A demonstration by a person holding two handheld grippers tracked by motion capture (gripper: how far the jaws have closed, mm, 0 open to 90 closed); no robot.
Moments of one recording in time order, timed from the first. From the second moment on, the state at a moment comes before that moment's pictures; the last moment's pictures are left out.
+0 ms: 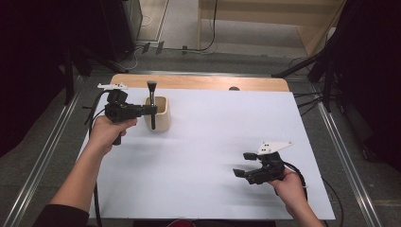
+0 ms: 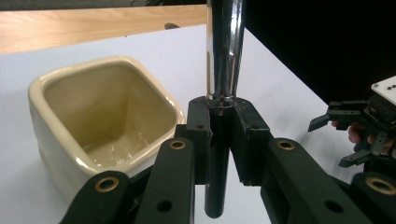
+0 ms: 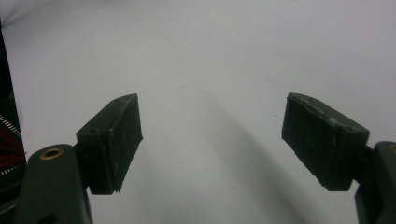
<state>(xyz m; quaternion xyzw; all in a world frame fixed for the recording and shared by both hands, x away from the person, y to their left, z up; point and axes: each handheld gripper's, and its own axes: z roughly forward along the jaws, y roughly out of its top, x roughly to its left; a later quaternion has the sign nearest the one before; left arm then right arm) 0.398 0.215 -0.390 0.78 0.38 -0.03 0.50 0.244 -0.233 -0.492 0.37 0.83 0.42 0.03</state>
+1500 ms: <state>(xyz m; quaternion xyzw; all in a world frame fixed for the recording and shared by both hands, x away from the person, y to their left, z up) 0.439 0.193 -0.390 0.75 0.41 0.10 0.51 0.244 -0.224 -0.494 0.36 0.83 0.42 0.02</state>
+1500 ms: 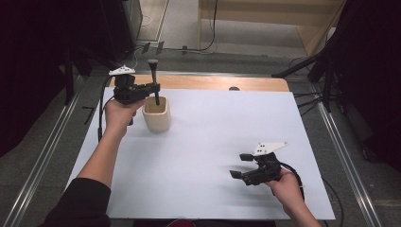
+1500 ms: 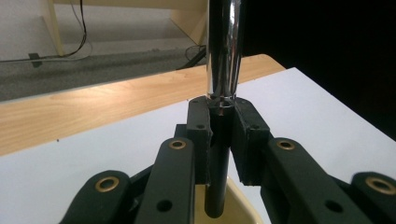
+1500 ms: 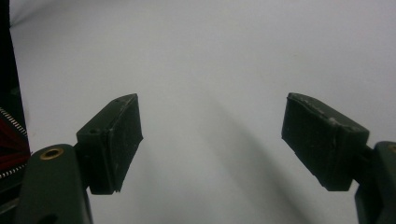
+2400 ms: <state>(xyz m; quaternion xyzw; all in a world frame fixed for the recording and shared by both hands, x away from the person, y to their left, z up) 0.427 0.198 -0.423 0.75 0.41 0.11 0.50 0.244 -0.224 -0.494 0.36 0.83 0.42 0.02</state>
